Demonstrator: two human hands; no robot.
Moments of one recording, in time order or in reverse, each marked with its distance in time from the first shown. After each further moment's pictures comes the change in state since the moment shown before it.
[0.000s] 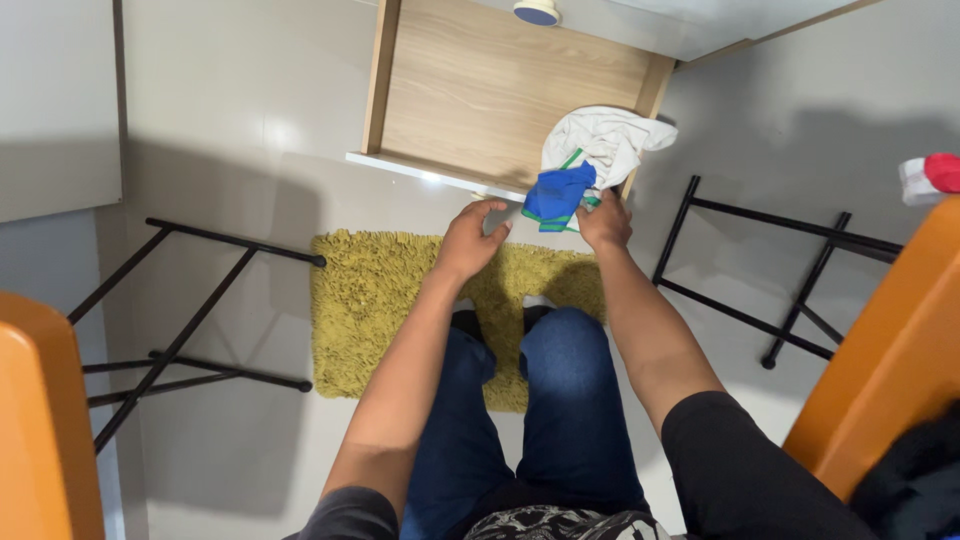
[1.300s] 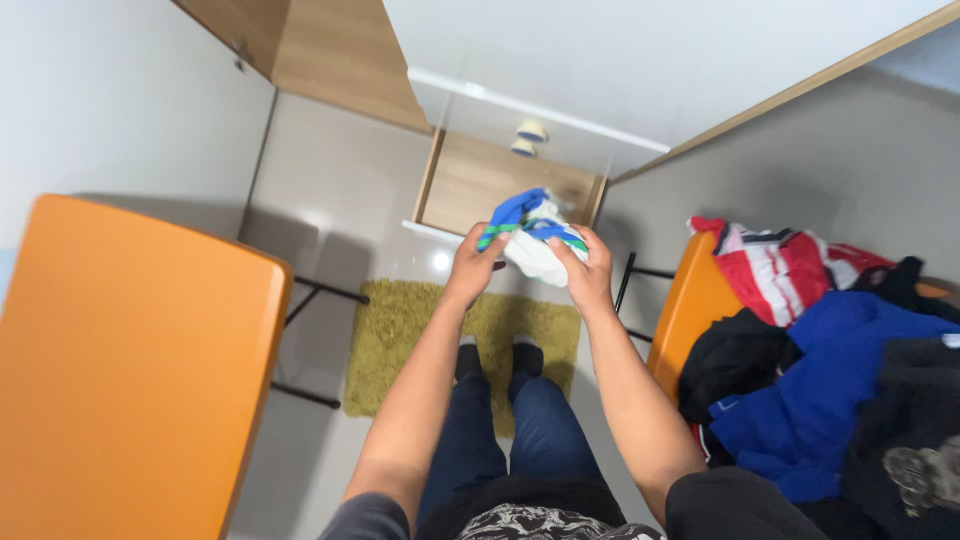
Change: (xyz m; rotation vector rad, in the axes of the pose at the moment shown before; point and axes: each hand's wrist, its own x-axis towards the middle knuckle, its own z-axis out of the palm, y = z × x) left_hand -0.150 0.249 -0.111 -0.569 0.073 -0.045; right_hand -0.317 -0.141 -0.326 1.195 -0.082 -0.600
